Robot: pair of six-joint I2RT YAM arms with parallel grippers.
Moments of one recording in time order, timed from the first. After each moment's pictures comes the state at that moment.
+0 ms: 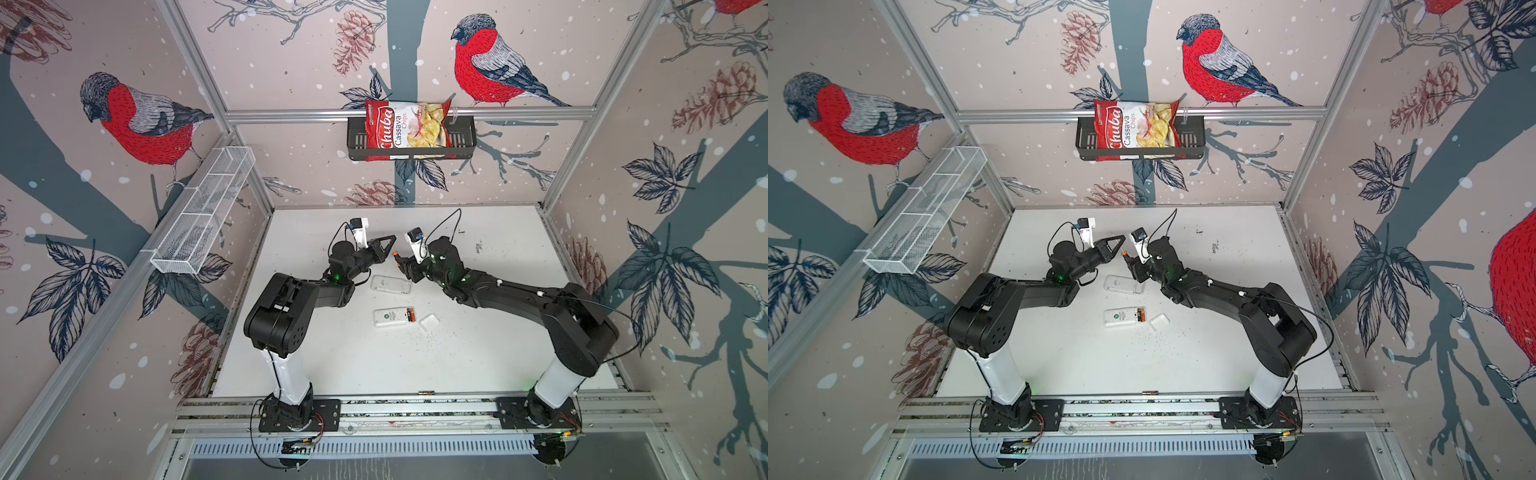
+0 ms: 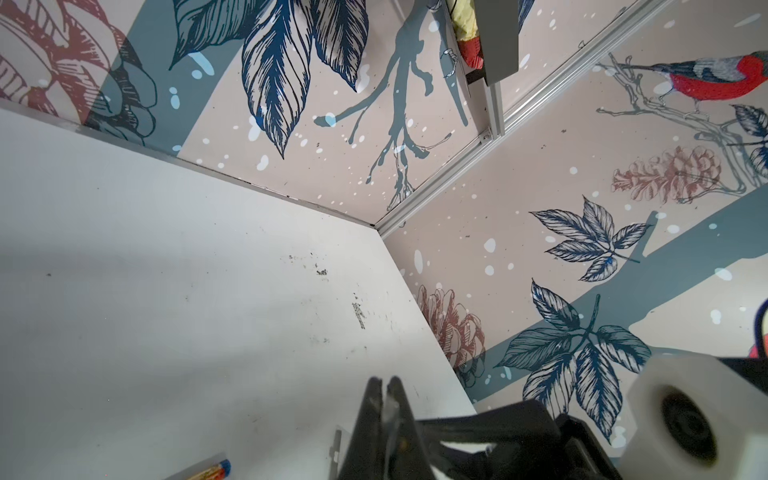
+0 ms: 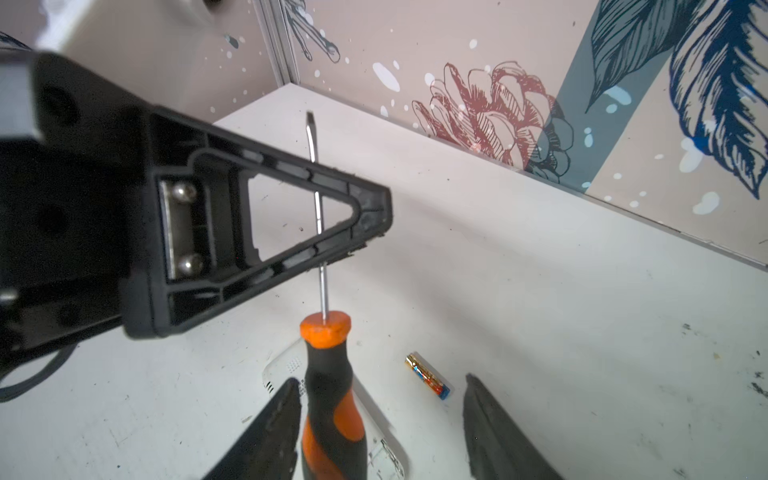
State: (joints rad) left arm -0.35 1.82 0.80 1.06 0.52 -0.87; right arm 0.77 1.69 1.02 0.28 0.00 0.03
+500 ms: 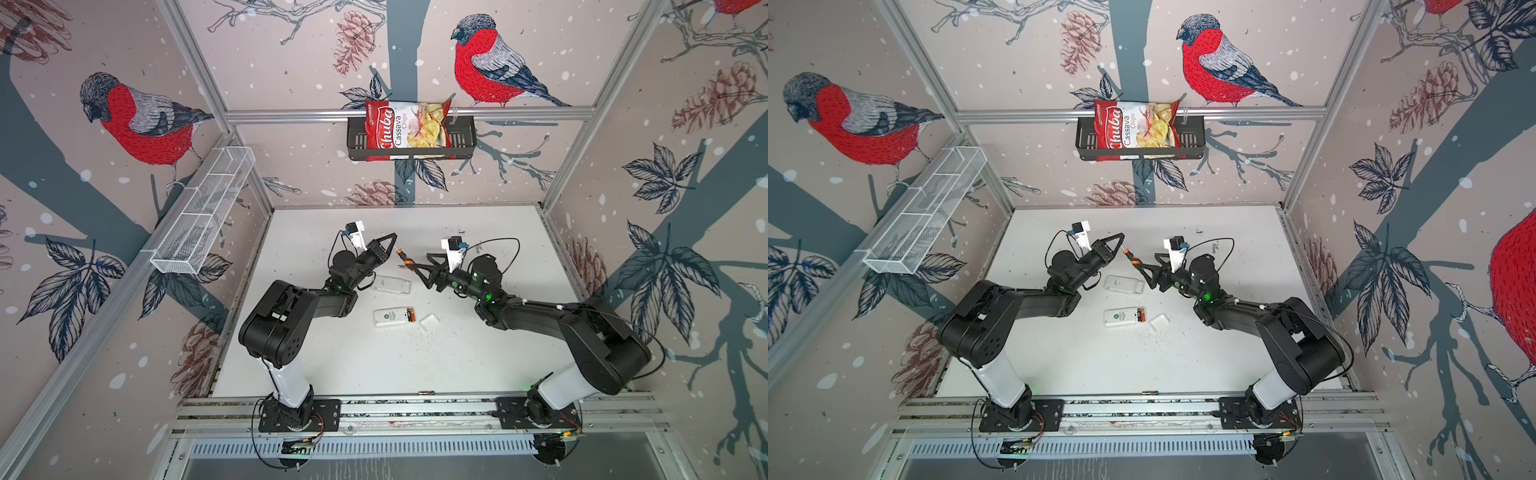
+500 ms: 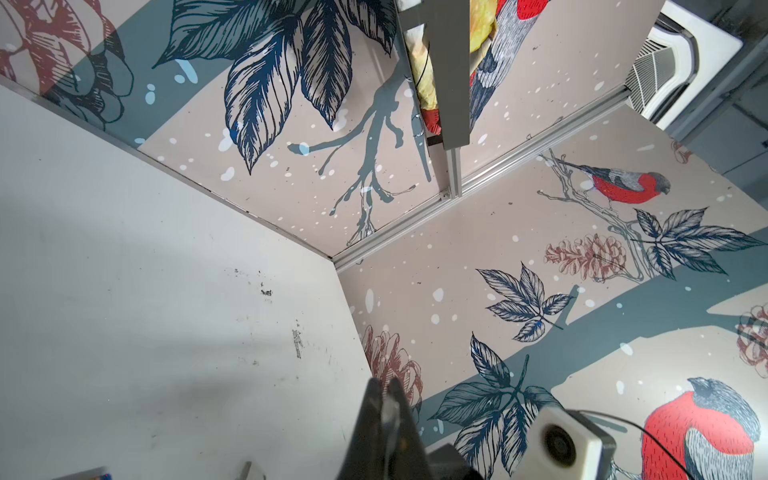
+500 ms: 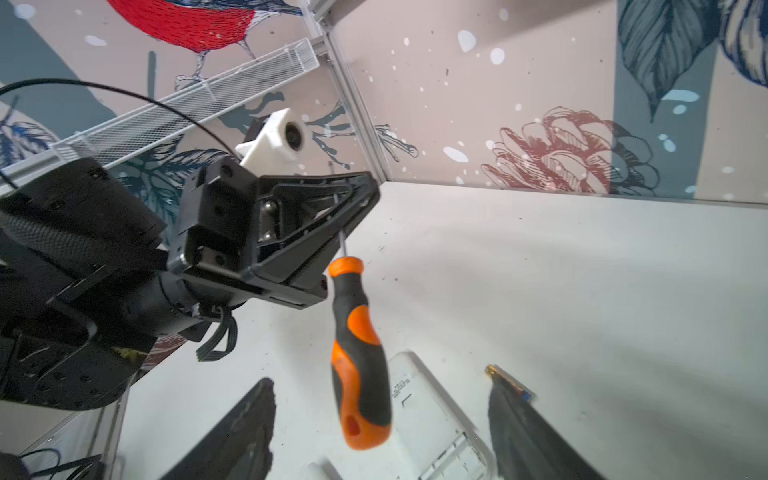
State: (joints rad) left arm -0.43 1.74 0.73 1.17 0.35 -1.11; right arm 0.62 1.56 0.62 0.86 -0.41 0.33
